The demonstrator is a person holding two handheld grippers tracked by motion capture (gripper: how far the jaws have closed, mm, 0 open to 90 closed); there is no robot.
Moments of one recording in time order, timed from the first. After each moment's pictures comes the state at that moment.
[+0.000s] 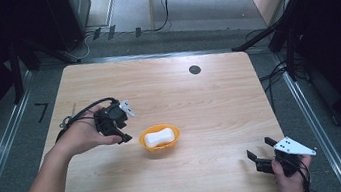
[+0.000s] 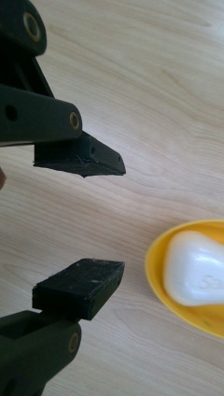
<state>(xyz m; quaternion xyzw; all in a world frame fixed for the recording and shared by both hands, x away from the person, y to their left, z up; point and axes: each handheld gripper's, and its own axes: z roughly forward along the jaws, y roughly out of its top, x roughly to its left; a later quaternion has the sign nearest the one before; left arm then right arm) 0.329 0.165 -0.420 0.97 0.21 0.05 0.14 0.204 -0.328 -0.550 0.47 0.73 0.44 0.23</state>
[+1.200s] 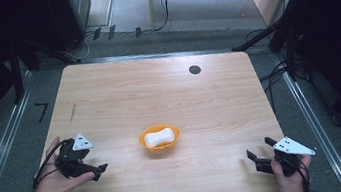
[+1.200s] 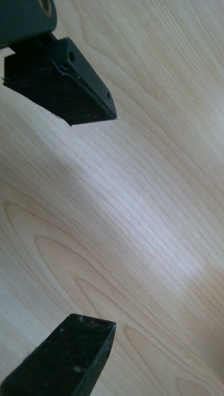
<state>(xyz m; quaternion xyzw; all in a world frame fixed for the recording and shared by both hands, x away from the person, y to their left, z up) 0.237 0.260 -0.477 0.87 0.41 0.15 0.24 0.205 -0.327 -0.550 0.47 0.73 0.43 0.23</state>
